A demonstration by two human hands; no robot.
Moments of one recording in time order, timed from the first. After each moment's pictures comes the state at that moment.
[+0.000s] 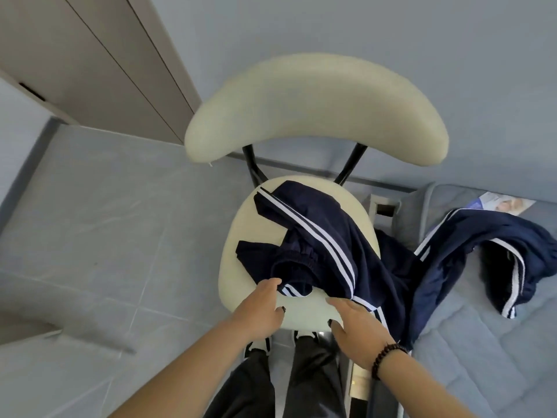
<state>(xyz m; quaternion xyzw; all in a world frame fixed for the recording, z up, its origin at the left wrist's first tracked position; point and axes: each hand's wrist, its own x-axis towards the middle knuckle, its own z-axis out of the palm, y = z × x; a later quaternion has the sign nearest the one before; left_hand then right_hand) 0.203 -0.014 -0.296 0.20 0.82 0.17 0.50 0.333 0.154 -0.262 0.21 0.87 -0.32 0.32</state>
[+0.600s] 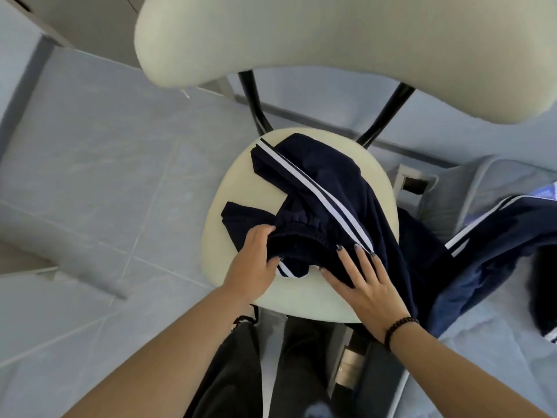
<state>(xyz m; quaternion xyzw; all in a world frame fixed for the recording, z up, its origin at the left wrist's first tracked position) 0.202 0.018 -0.378 0.15 0.89 0.28 0.32 0.346 0.224 -0.394 -0.08 0.98 -0.03 0.18</state>
